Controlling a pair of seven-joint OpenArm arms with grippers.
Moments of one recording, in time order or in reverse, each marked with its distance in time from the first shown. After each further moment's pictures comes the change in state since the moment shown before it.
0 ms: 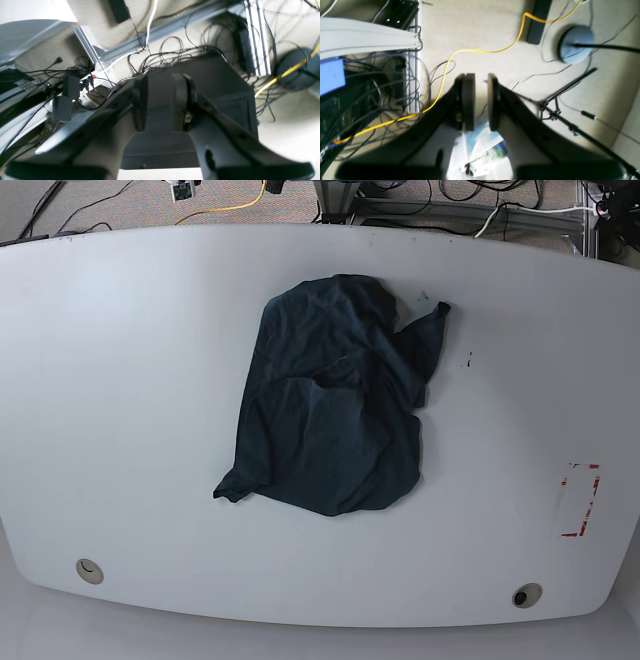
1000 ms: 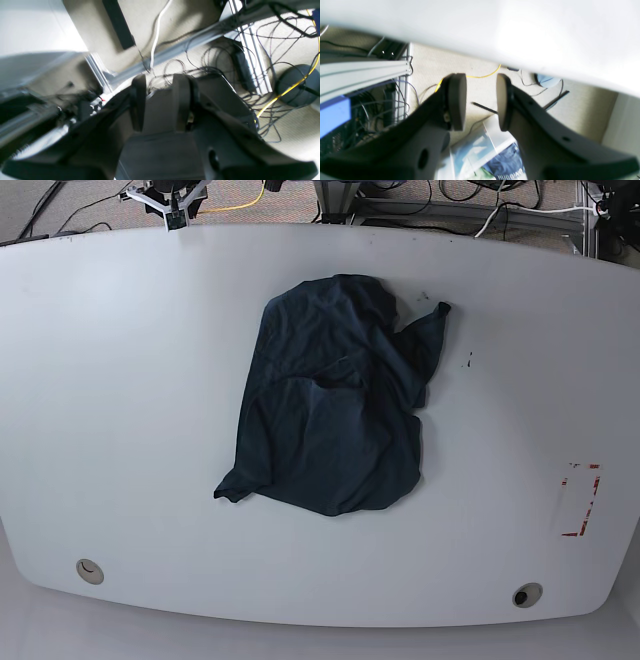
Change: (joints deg) left arm 2.4 -2.4 1.4 10.7 -0.8 -0.5 0.4; right arm -2.2 -1.1 -0.2 17.8 -0.9 0.0 -7.4
